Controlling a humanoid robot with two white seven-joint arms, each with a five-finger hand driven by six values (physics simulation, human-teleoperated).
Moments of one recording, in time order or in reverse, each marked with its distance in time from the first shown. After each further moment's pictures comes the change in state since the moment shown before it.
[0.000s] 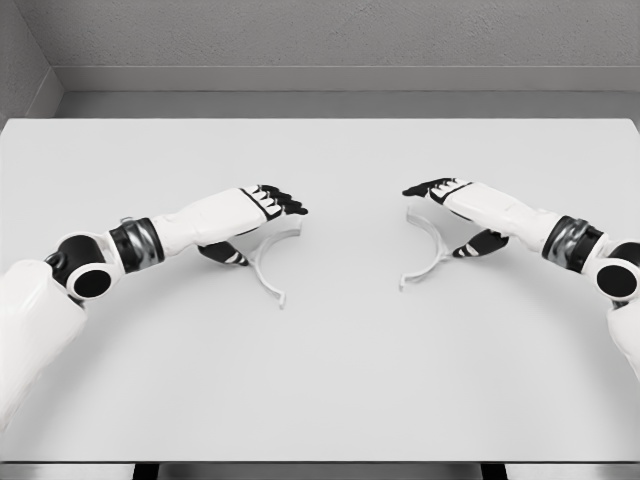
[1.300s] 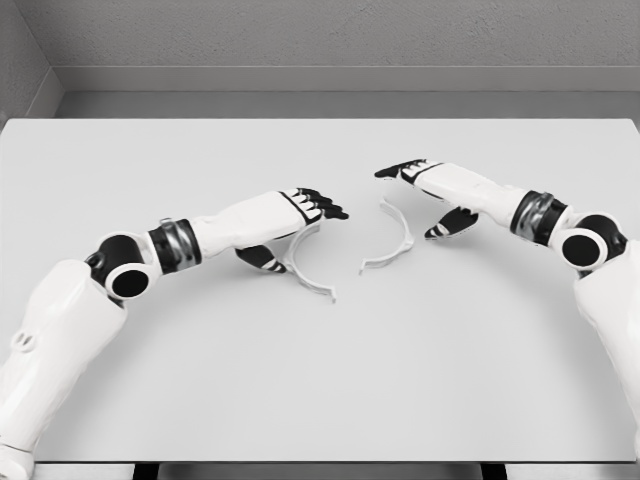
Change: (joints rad) left arm -0.002 -0.111 0.001 -0.015 -0.002 0.000 -0.044; right arm -0.146 0.078 0.081 0.126 0.004 0.000 -0.004
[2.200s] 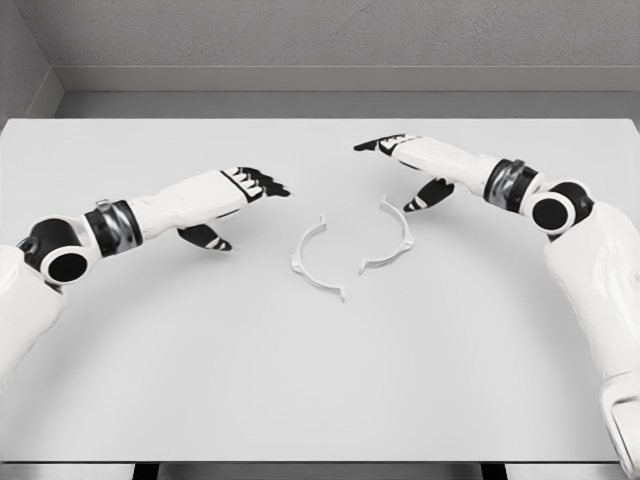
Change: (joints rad) left arm -0.029 0.157 0.035 0.011 0.041 0.000 0.005; right arm -0.153 0.095 0.030 0.184 0.047 0.000 -0.005
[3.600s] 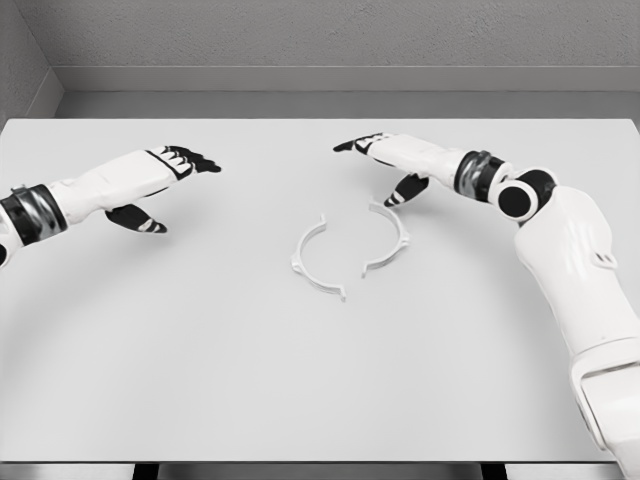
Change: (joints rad) left arm 0.002 0.172 0.053 0.011 0.097 0.000 0.001; right arm -0.084 0.087 0.036 0.136 0.122 0.001 -0.040
